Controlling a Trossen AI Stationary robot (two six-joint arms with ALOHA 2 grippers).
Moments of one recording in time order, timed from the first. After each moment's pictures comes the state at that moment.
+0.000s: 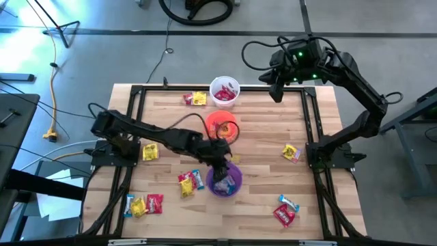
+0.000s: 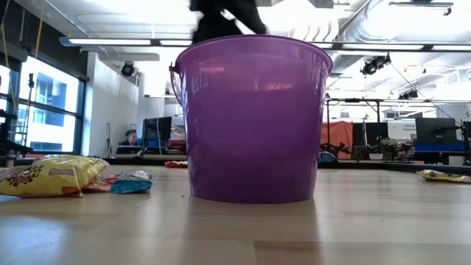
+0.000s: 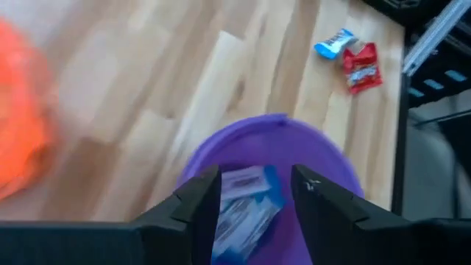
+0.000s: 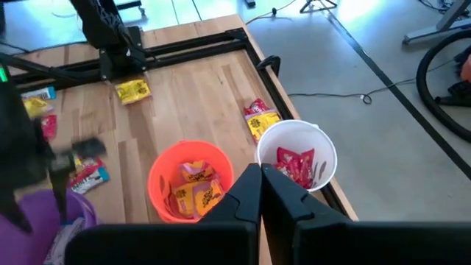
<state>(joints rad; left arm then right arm) -0.19 1.74 1.44 -0.56 -0.06 -0.57 -0.46 1.43 1.97 -1.17 -0.11 -0.10</state>
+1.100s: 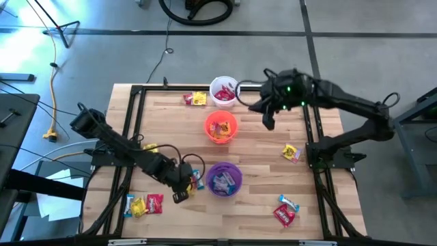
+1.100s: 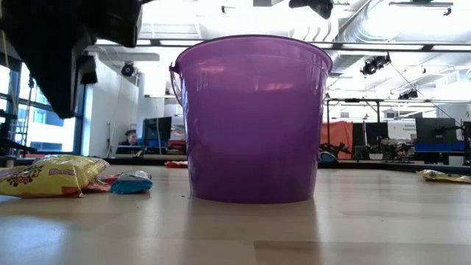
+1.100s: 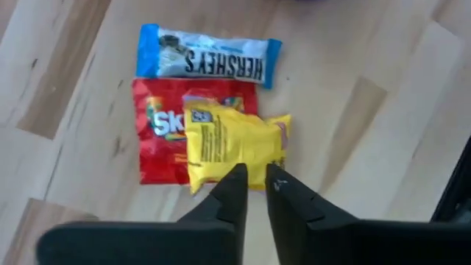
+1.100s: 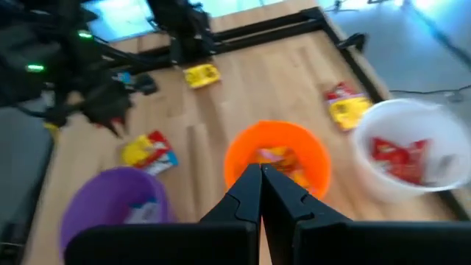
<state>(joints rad) -0.49 1.54 0.99 -0.68 -0.06 -0.91 -0.24 1.24 1.42 -0.77 -0.14 0.08</state>
